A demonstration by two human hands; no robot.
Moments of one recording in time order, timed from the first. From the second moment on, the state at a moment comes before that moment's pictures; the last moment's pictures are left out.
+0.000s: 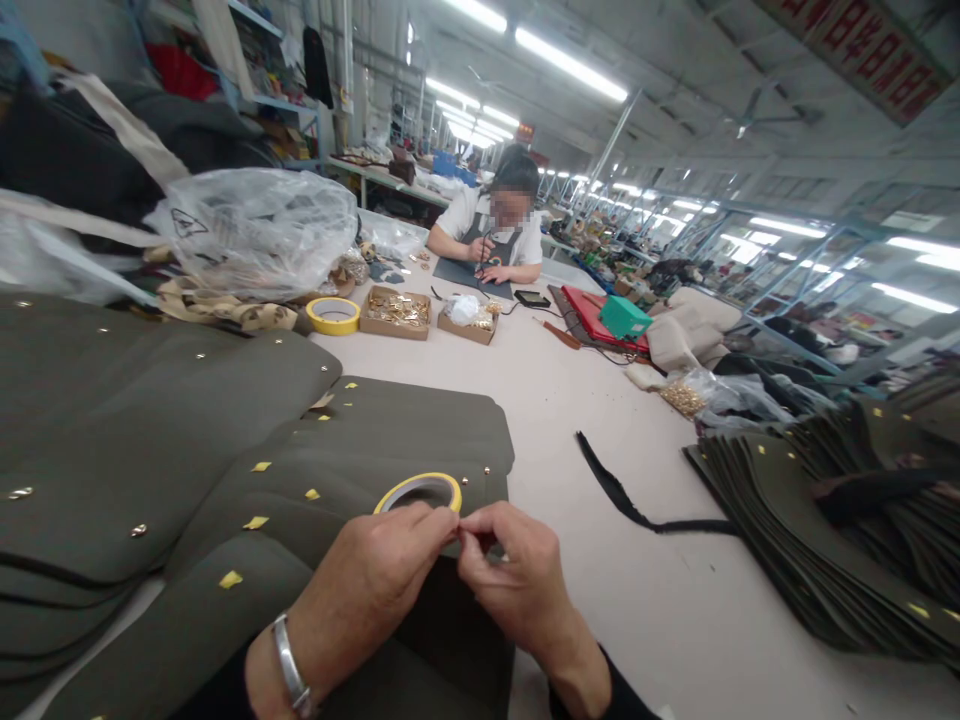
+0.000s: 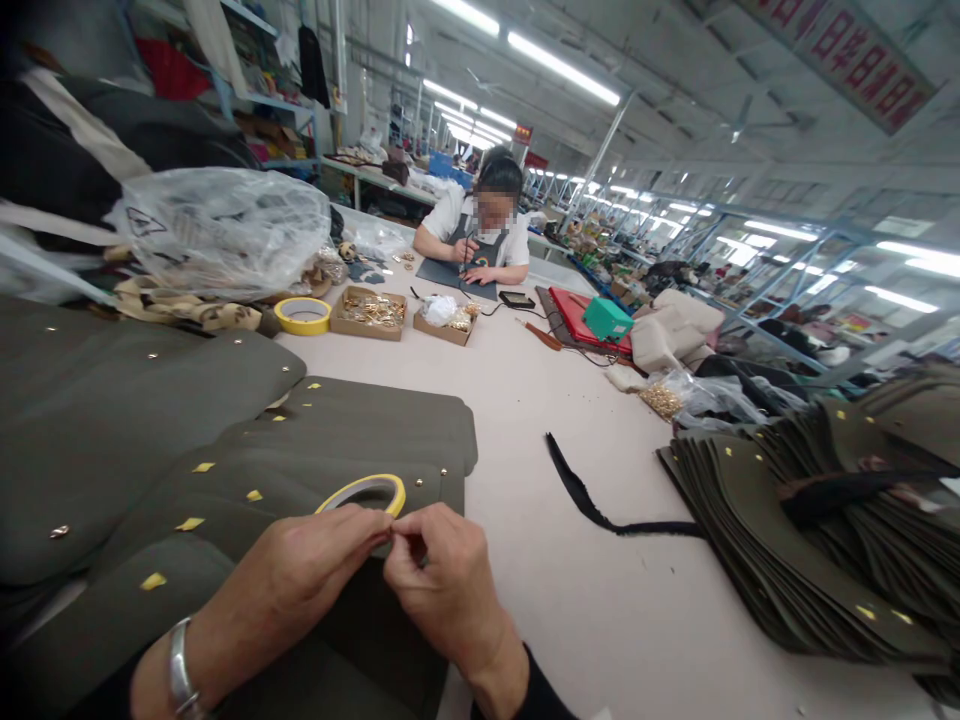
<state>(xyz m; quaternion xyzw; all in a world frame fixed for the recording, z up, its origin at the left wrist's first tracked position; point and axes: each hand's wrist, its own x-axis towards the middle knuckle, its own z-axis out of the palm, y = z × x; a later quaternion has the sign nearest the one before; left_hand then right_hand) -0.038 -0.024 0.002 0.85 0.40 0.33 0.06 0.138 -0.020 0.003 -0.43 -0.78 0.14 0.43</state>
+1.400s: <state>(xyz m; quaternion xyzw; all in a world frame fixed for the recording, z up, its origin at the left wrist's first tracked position) -0.037 -0.010 -0.019 0.87 0.47 0.12 0.07 0.155 0.040 -0.007 -0.48 -0.85 0.10 0.22</state>
